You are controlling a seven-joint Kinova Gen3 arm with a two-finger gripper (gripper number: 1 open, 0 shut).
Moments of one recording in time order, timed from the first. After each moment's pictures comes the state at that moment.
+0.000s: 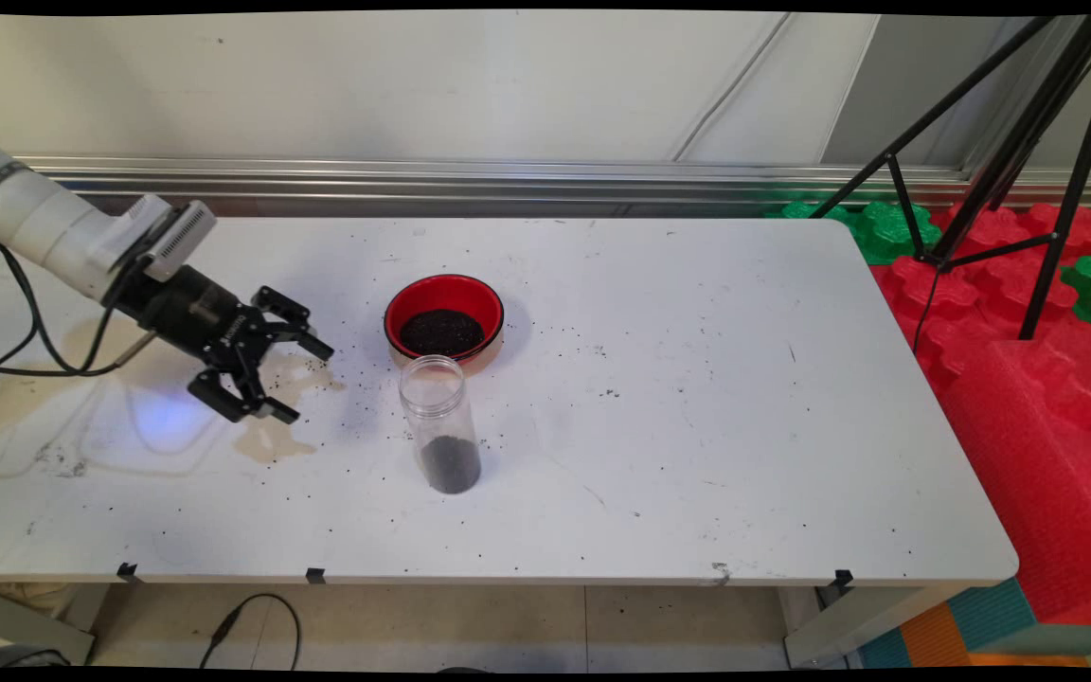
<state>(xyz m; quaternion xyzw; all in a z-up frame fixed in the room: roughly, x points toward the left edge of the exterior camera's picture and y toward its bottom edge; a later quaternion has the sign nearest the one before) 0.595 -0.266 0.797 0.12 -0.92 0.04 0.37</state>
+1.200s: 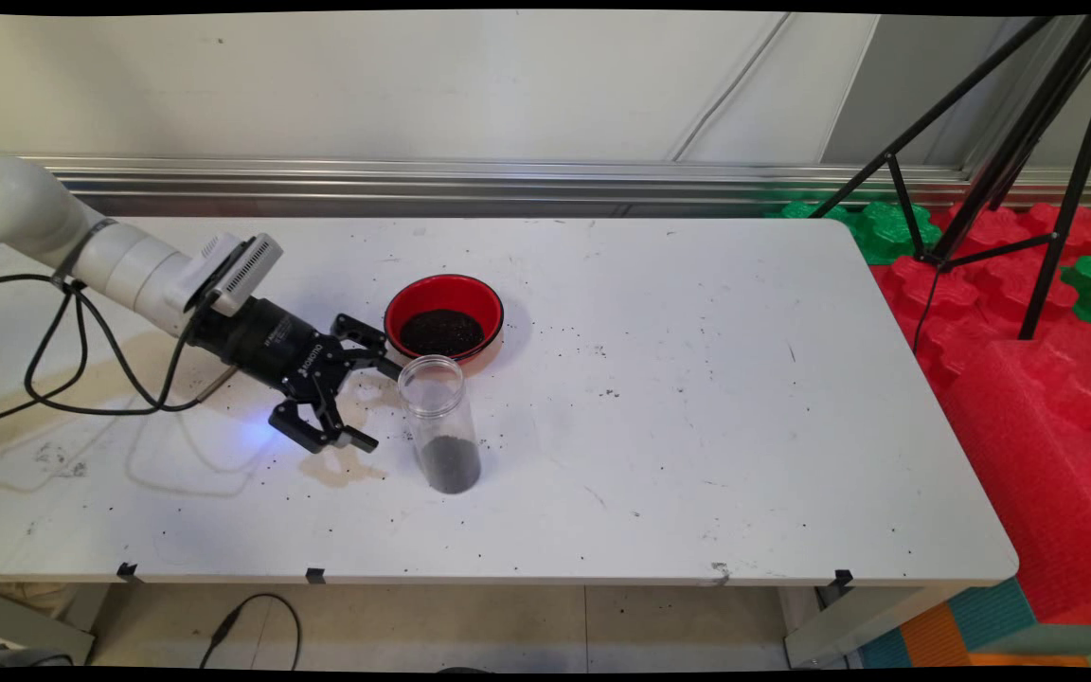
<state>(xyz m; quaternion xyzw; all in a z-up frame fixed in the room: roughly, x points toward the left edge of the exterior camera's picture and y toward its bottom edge) 0.532 -0.280 0.751 0.07 -0.88 0.04 0.46</state>
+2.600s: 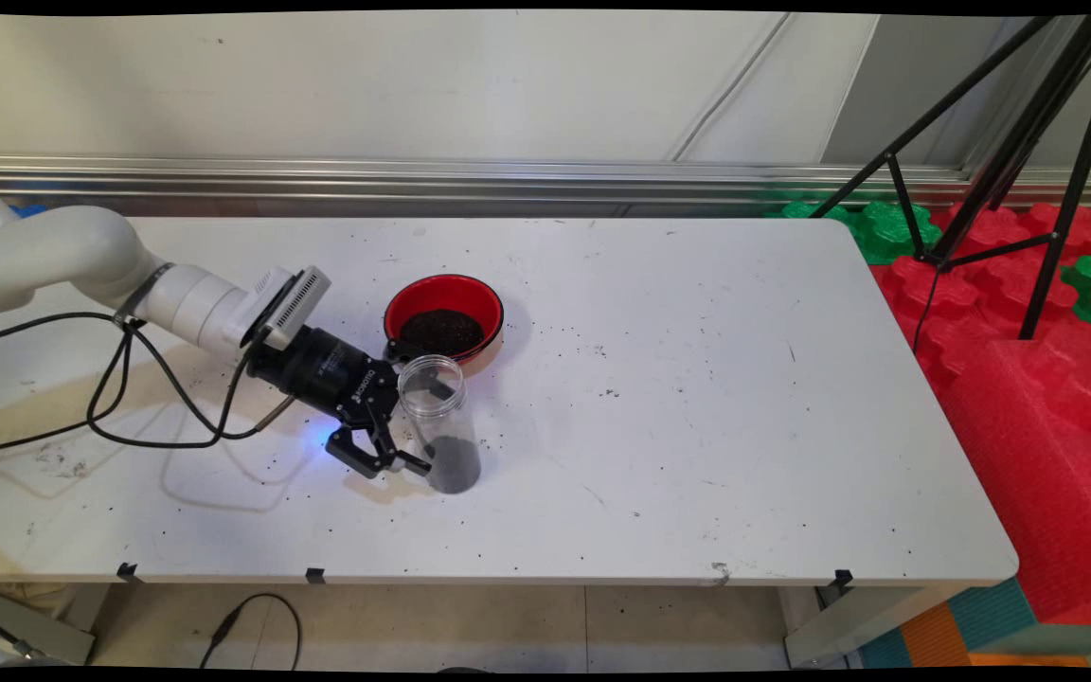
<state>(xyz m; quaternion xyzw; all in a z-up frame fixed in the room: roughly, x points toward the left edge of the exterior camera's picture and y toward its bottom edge) 0.489 -0.291 0.709 0.04 -0.86 0.05 0.51</state>
